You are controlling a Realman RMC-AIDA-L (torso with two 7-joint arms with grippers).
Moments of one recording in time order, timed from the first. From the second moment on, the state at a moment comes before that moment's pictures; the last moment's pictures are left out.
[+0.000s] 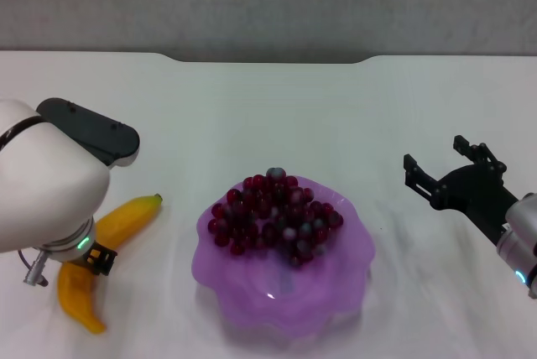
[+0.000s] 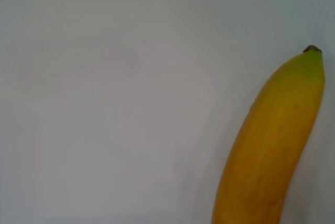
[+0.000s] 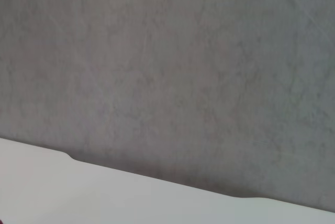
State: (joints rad) left arm -0.68 -2.03 -1.28 -0.94 -0.14 1.16 2.84; right arm 0.48 2.01 0.61 0.34 -2.24 -0.88 0.07
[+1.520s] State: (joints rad) left arm 0.05 -2.00 -1.09 -1.68 -0.12 0.27 2.72; right arm 0.45 2.01 0.61 0.33 -2.24 -0.88 0.07
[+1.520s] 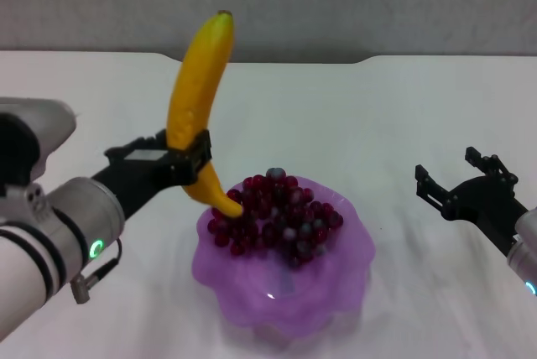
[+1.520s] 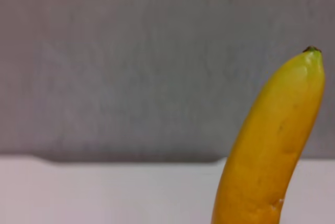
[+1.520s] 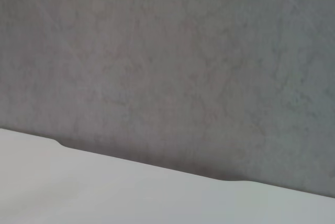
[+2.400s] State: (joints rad) left arm -0.19 -2.00 -1.04 -1.56 -0.39 0.67 2.84; right arm 0.46 2.01 0.61 0.32 -2.24 -0.88 0.07
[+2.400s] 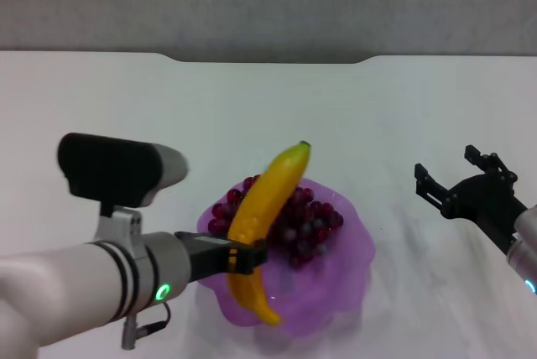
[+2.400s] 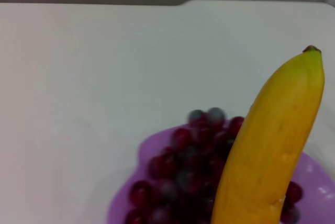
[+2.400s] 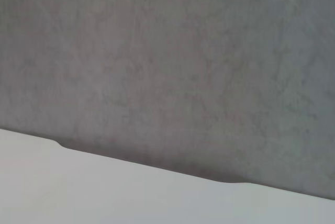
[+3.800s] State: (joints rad) left arm -0.14 -2.03 -1.05 -1.69 -0.09 0.63 2.83; right arm 0.46 2.01 0.61 0.32 -2.24 -0.88 0.07
